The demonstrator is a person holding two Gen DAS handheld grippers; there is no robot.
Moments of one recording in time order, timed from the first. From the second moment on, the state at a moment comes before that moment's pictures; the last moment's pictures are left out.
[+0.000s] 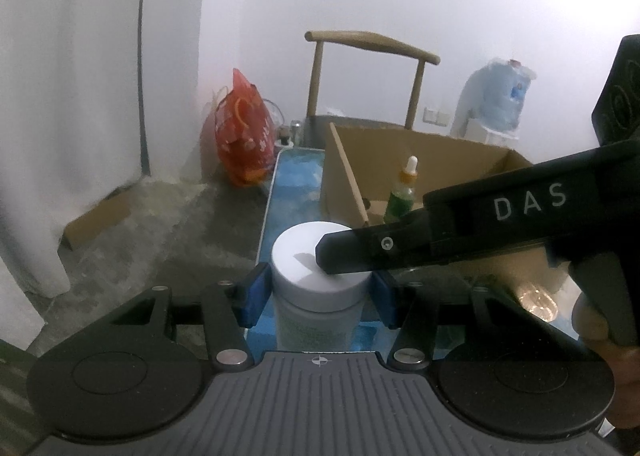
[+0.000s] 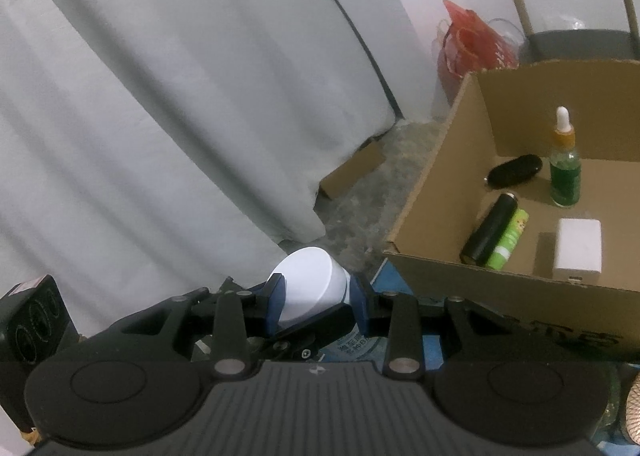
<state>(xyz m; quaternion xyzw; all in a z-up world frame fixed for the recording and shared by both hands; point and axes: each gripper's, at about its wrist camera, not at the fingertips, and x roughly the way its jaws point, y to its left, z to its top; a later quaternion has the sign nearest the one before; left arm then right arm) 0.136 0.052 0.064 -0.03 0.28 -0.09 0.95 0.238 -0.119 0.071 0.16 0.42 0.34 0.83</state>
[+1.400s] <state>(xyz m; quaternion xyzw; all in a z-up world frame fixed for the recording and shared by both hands) 0.298 -0.142 0.124 0.07 0.30 -0.23 0.92 0.339 -0.302 0.123 0.22 0.35 0.21 0.88</state>
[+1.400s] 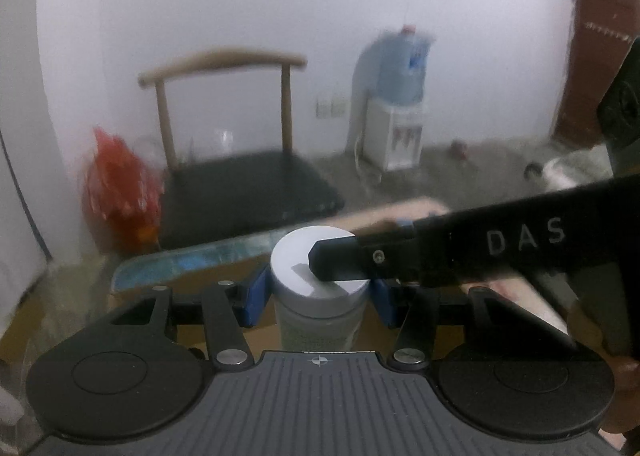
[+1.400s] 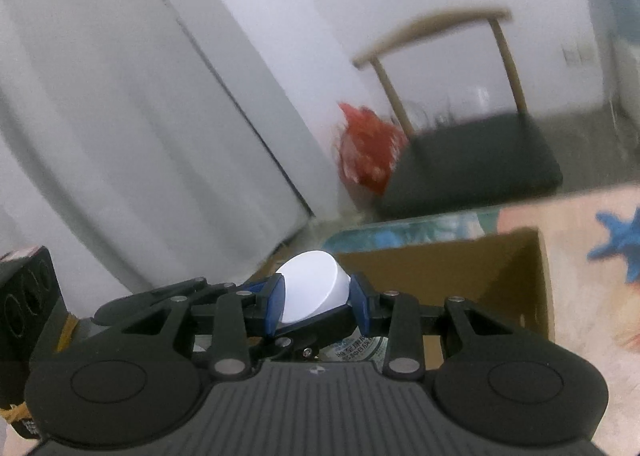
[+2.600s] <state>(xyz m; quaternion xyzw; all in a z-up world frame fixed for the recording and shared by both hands) 0.306 -0.137 0.130 0.13 0.35 -0.18 0.91 0.365 -0.330 0.086 0.30 0.37 0.20 0.85</state>
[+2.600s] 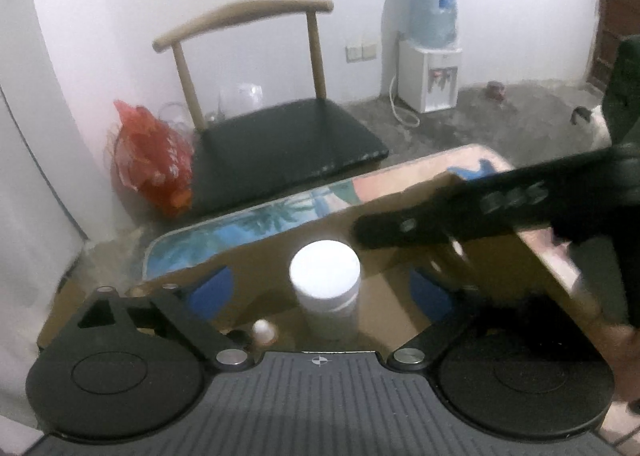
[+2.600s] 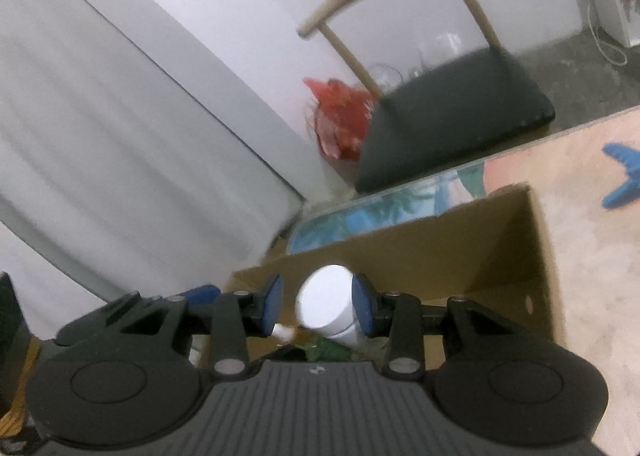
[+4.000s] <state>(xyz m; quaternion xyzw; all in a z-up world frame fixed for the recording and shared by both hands) 0.139 -0.171 0.017 0.20 0.28 -0.28 0.89 0.177 -0.358 -0.019 0.35 0.35 0.17 0.85</state>
